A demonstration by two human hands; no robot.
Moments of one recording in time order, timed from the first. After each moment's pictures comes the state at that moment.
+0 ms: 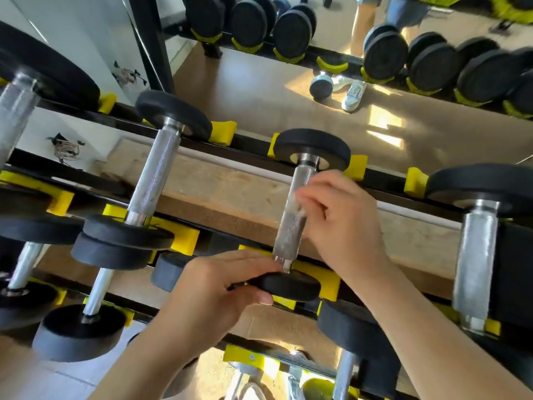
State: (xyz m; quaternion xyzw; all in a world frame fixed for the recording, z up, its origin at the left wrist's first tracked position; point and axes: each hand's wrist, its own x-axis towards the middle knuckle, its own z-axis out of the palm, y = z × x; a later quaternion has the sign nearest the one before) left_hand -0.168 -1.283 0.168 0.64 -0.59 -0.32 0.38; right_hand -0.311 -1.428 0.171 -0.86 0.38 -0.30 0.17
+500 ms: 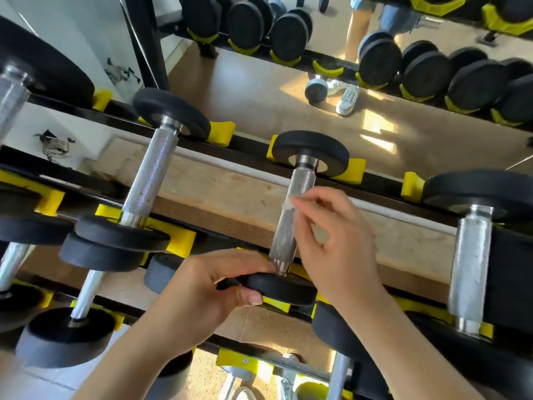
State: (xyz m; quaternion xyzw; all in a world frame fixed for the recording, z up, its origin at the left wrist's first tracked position) left_hand -0.157 -1.283 0.169 0.62 -0.53 -0.42 0.39; right_hand -0.311 -1.405 0.169 -0.84 0.41 -0.29 0.19
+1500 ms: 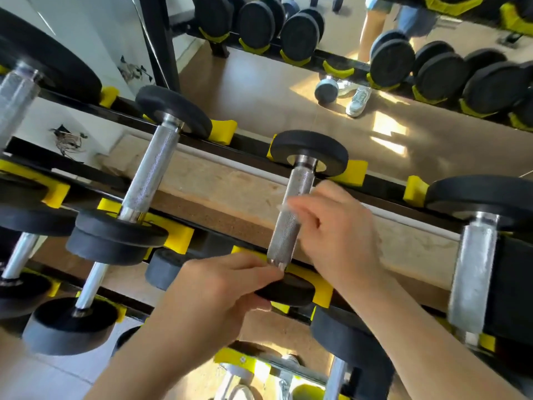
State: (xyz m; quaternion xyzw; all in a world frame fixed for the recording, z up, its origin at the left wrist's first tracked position) left_hand -0.179 -1.288 0.179 0.65 -0.67 -0.22 0.28; right_hand -0.313 -1.431 0.173 -0.88 0.33 -0.30 0.16
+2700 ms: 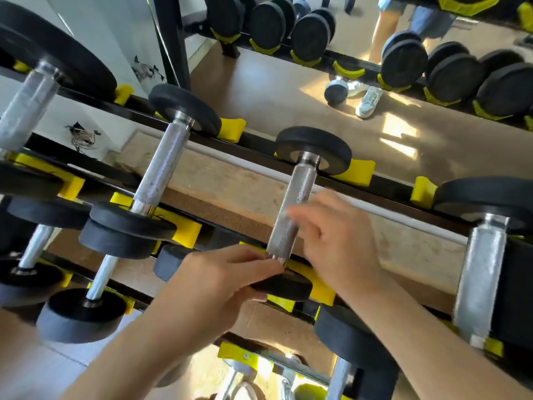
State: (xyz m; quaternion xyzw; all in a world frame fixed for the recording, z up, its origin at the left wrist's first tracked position) left_hand -0.172 -1.282 0.177 0.66 -0.68 -0.19 0.25; right_hand -0.315 -1.422 0.169 -0.89 0.29 -0.29 0.19
